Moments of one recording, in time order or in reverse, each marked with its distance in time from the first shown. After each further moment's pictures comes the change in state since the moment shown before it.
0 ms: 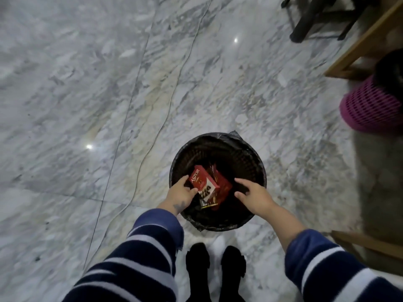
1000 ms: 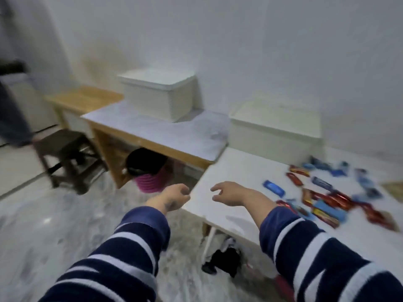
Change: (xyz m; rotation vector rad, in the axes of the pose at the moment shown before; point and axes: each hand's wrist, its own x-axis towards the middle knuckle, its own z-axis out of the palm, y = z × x) left_hand -0.466 0.251 0.190 1.222 -0.429 1.164; right_hand -0.558 0.075 -0.133 0.178 0.719 0.410
